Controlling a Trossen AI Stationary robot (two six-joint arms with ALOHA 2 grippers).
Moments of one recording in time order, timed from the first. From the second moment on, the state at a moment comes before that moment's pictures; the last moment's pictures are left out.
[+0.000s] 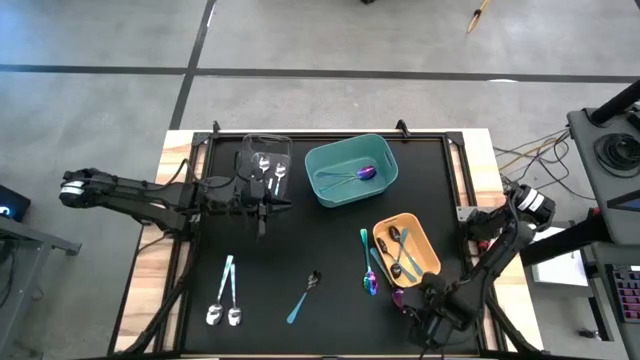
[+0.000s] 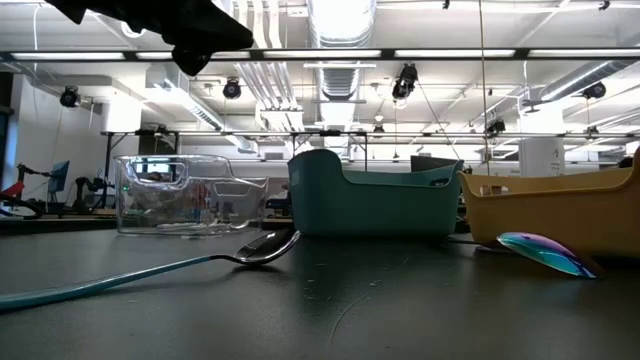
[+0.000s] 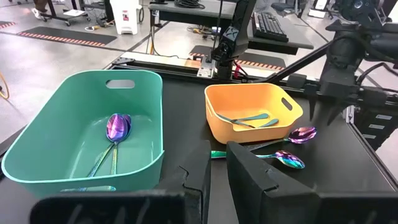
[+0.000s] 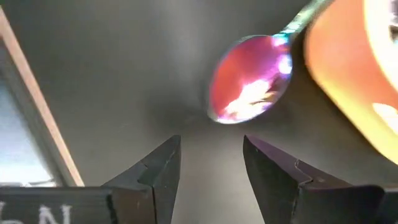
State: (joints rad) left arm -0.06 0.96 0.63 0.08 -0.16 -0.14; right arm 0.92 1.69 1.08 -0.76 0.14 1.30
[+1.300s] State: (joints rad) left arm -0.06 0.96 0.63 0.09 -0.18 -0.06; right arm 0.90 1.68 1.05 -0.80 0.18 2.27
